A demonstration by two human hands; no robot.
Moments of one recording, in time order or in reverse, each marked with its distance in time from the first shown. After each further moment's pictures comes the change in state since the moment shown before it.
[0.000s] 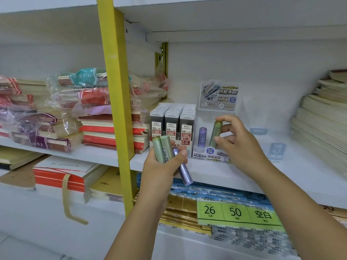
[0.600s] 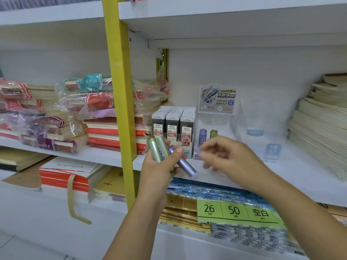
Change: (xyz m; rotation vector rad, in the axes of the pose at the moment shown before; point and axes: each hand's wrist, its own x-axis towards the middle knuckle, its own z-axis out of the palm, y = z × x) left_hand -0.007 0.013 -0.002 -0.156 0.000 -0.034; right_hand -0.037 -0.034 -0.003 0.064 -0.241 -0.048
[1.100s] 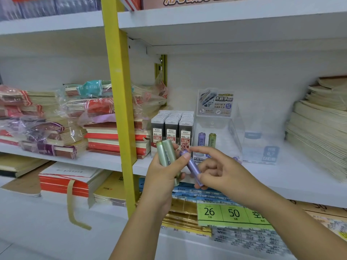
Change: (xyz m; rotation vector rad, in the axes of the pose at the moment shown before) left_hand -0.004 0.001 0.005 -0.008 -0.129 -0.045; right_hand -0.013 -0.004 0.018 0.282 -0.160 0.095
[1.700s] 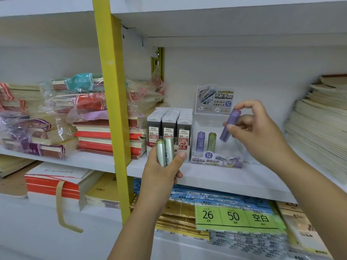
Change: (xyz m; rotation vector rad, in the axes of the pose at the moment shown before) left_hand 0.017 -0.014 -0.009 0.301 0.094 0.081; right_hand 0.035 -0.015 -0.068 -0.318 0.500 -0.108
